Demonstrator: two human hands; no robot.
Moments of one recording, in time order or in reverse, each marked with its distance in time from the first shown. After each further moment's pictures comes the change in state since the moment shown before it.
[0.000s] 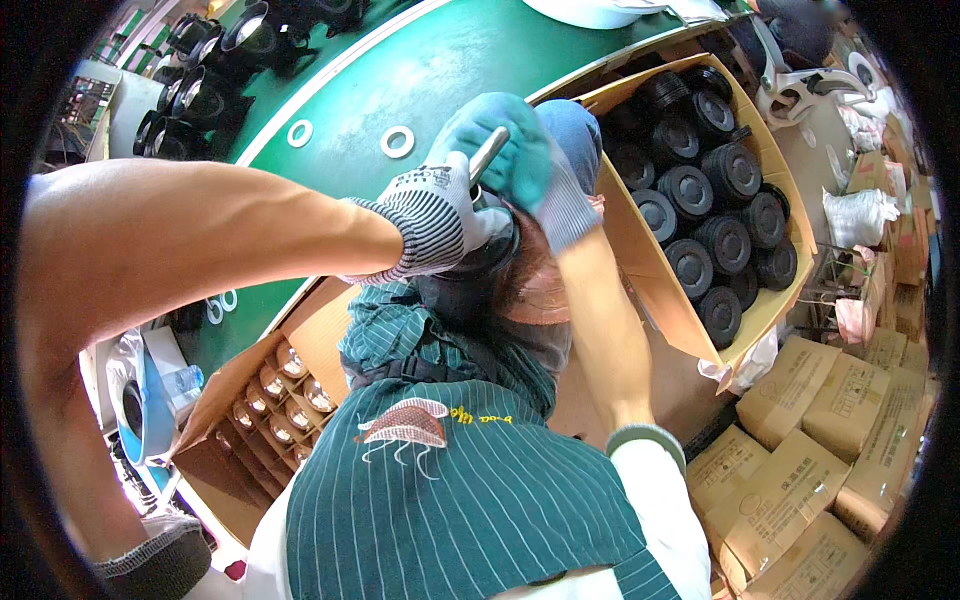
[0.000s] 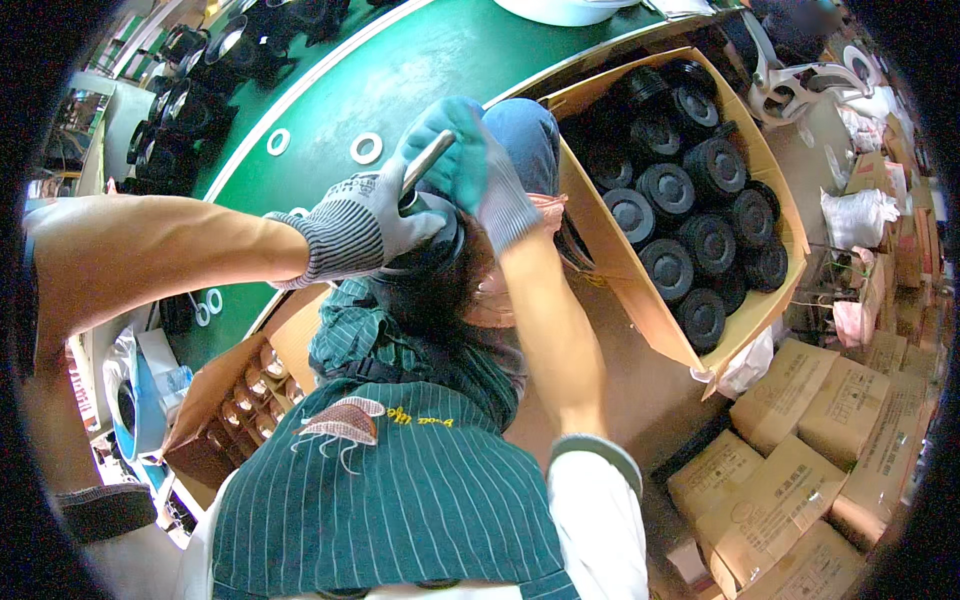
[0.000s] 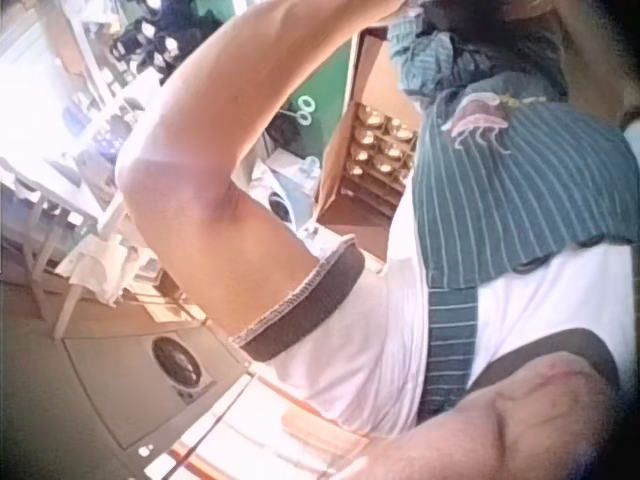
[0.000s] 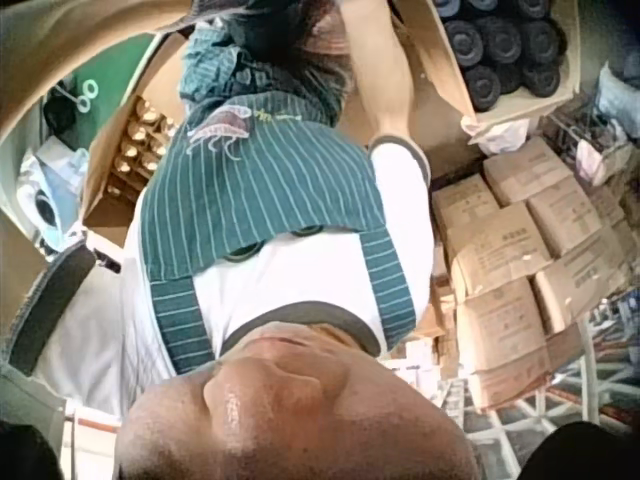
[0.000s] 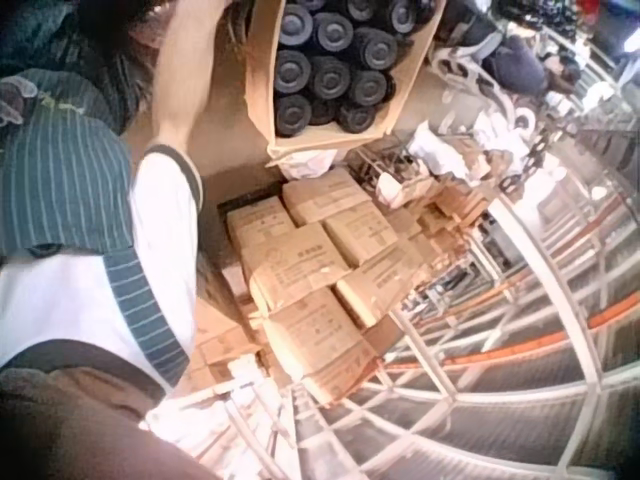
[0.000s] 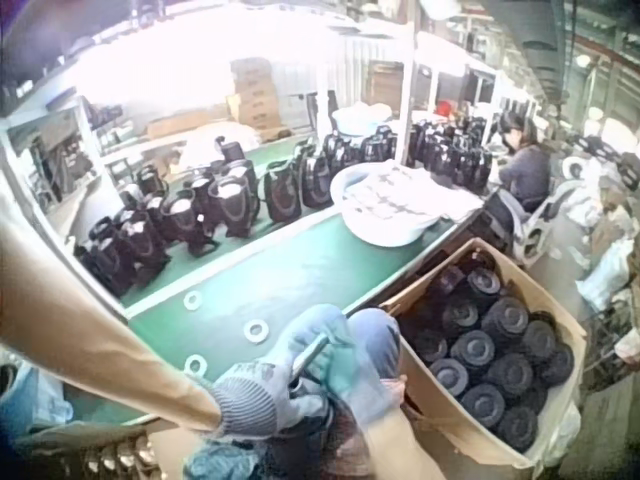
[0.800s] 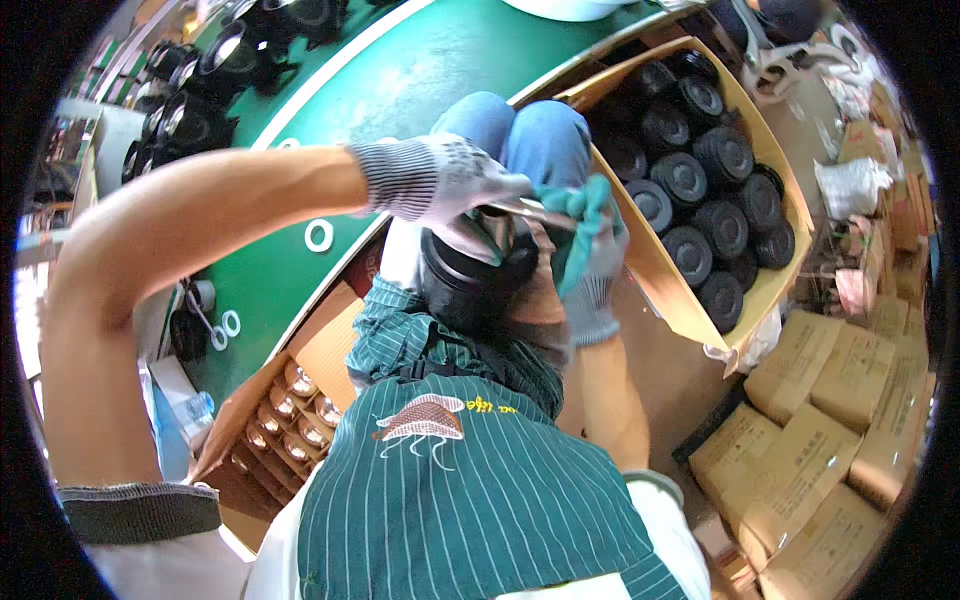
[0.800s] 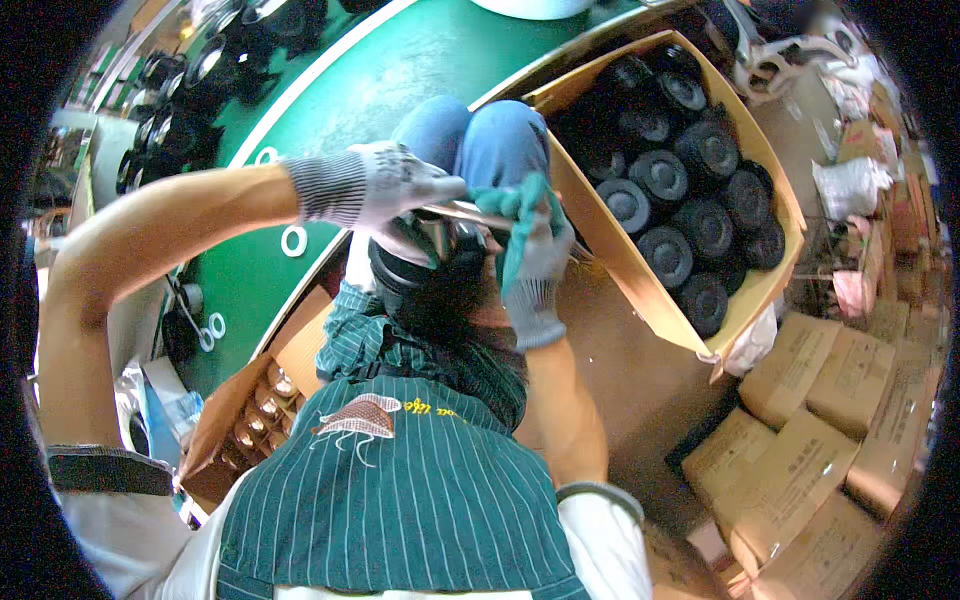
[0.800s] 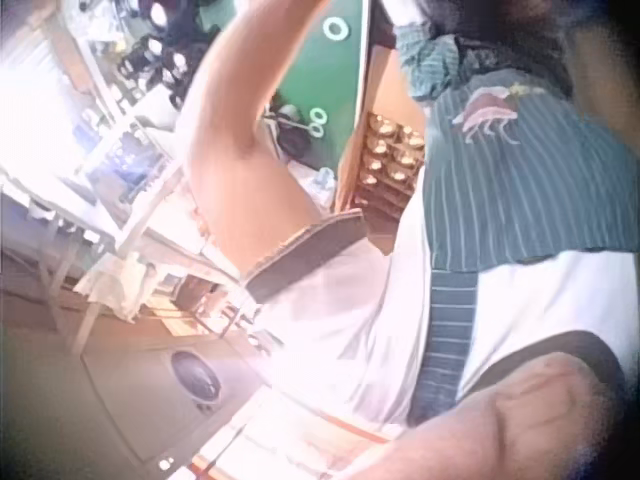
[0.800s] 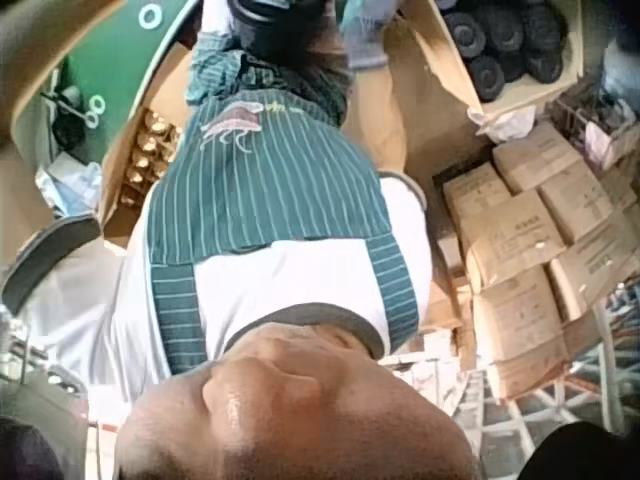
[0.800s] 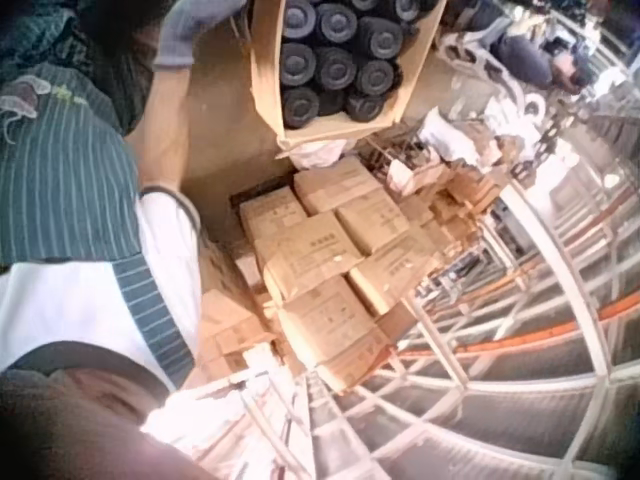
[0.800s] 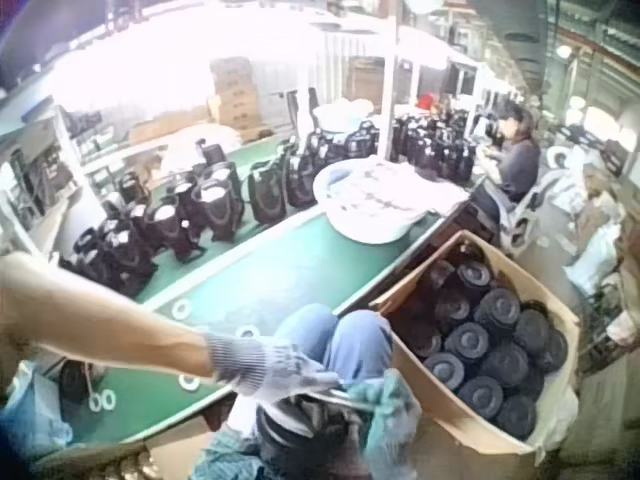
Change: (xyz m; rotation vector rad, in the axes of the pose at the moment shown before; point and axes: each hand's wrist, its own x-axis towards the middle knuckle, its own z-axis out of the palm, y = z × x) left_hand 0.077 -0.024 -0.022 0.561 -0.095 1.097; right_hand -0.083 0.014 -0.040 0.179 0.330 -0.527
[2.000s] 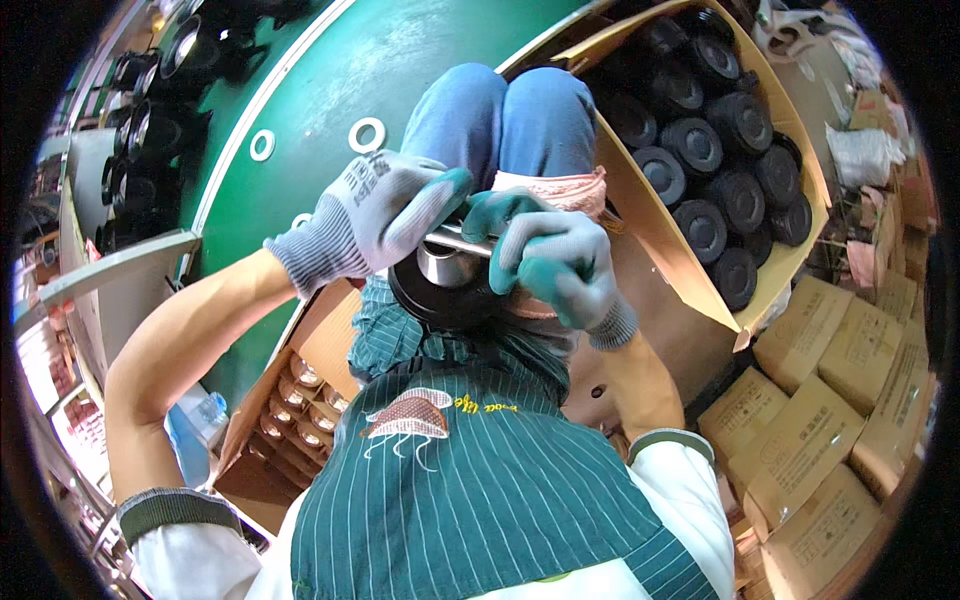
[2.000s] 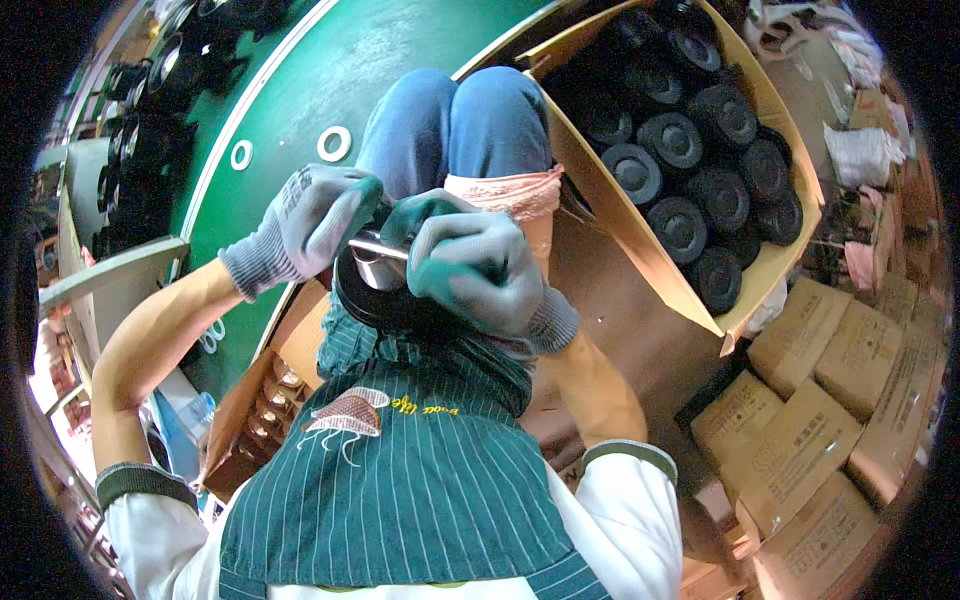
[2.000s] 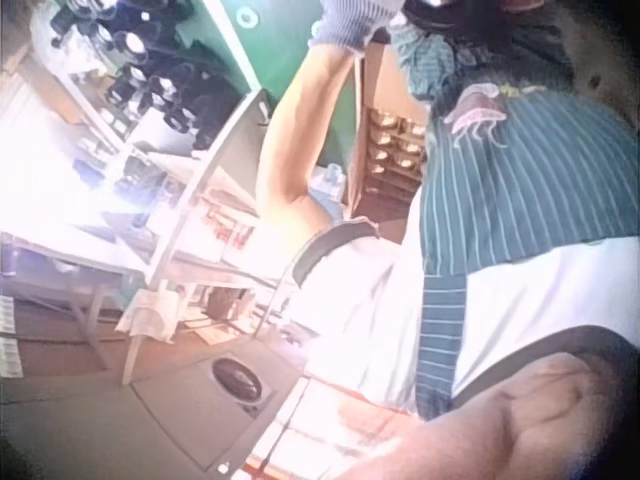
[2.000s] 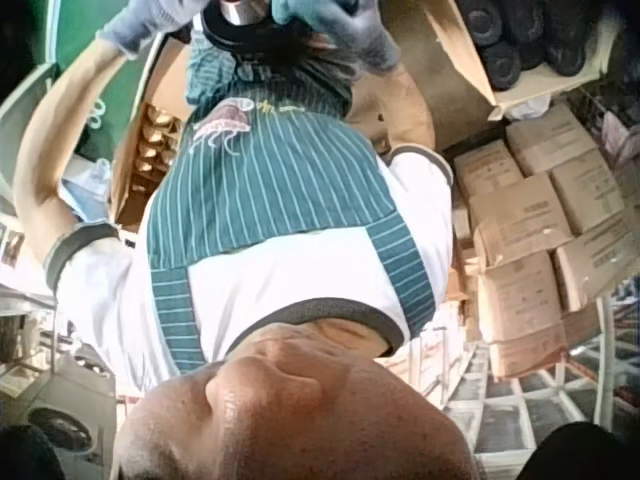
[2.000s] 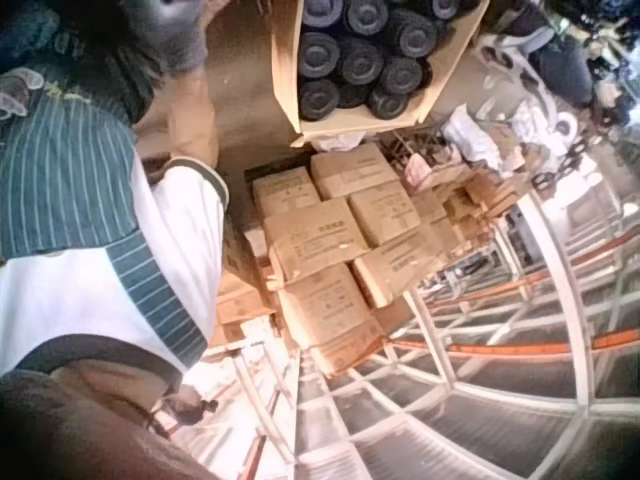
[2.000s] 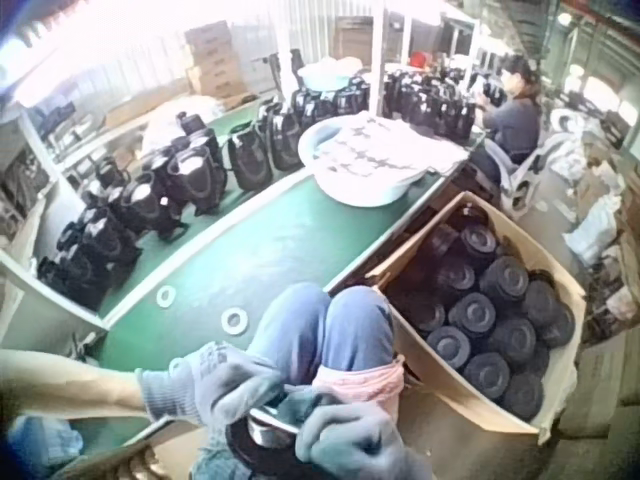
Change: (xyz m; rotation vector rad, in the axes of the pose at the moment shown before) left_hand -0.040 0.012 0.019 -0.616 0.461 -0.244; right_hand 0.011 -0.046 0.051 -0.471 -0.808 0.028
